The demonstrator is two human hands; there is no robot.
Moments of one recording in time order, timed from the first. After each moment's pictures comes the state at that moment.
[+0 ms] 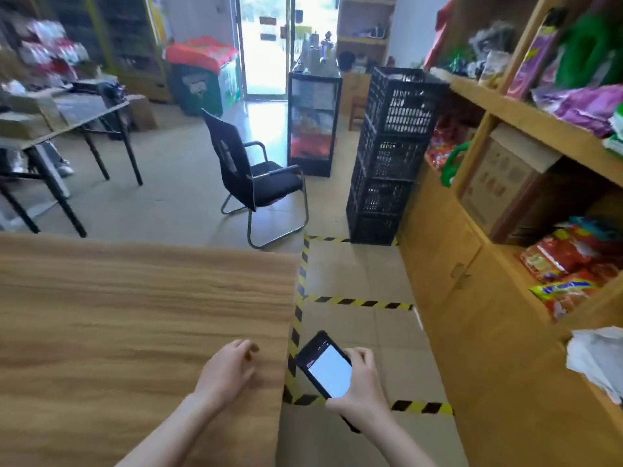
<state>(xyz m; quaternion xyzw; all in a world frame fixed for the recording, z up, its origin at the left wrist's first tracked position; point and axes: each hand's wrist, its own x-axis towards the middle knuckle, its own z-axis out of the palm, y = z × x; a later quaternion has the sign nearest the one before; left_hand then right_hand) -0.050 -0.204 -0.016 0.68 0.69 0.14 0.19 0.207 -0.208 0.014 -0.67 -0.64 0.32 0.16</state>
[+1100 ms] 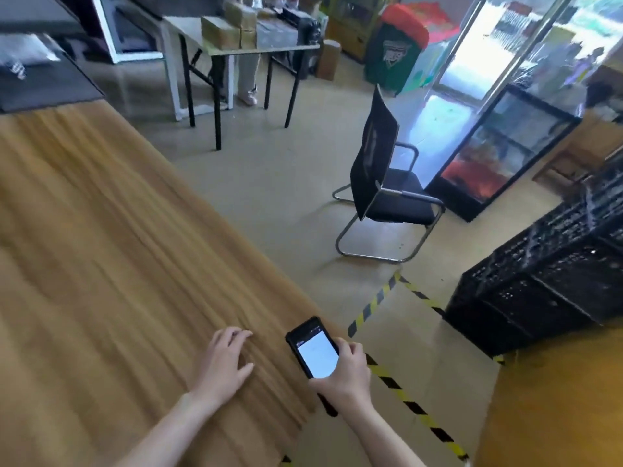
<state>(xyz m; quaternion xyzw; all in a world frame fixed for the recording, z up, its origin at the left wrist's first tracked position) -0.111 0.007 -0.082 0.39 0.87 0.22 0.21 0.059 0.161 -0.024 -0.52 -0.80 0.31 -0.03</state>
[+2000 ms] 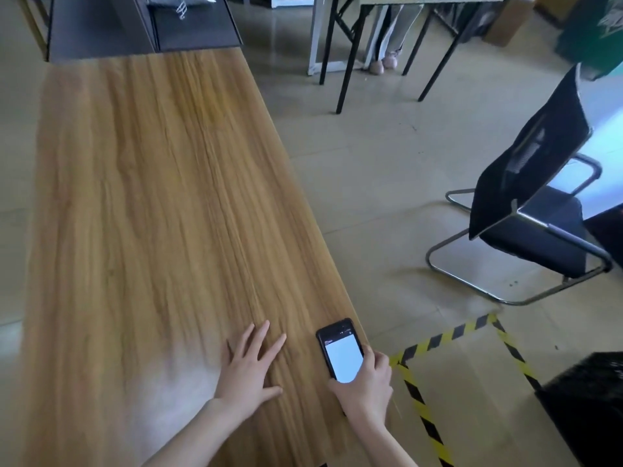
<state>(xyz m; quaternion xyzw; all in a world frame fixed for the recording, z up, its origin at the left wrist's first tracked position) -0.099 0.027 -0.117 0.25 0.93 0.03 0.28 -0.019 0.227 -0.090 -0.42 -0.86 0.27 -0.11</state>
